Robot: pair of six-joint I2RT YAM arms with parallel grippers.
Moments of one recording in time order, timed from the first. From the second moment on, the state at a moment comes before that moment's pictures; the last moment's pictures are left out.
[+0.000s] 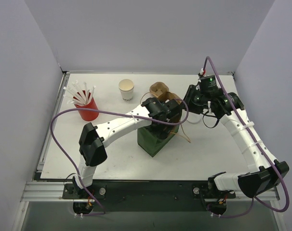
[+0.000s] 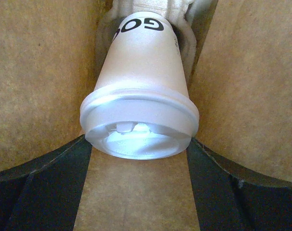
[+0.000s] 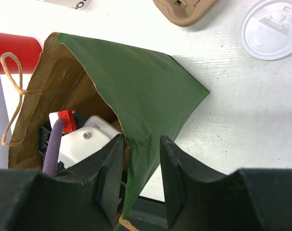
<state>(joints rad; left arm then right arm) -1.04 2.00 1.97 -1.36 -0.22 -0.40 0.39 1.31 1.42 -0.91 -0.04 0.62</state>
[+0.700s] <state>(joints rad) -1.02 2.04 1.97 -1.37 -0.22 -0.38 0.40 1.34 1.42 -0.88 -0.06 0.62</state>
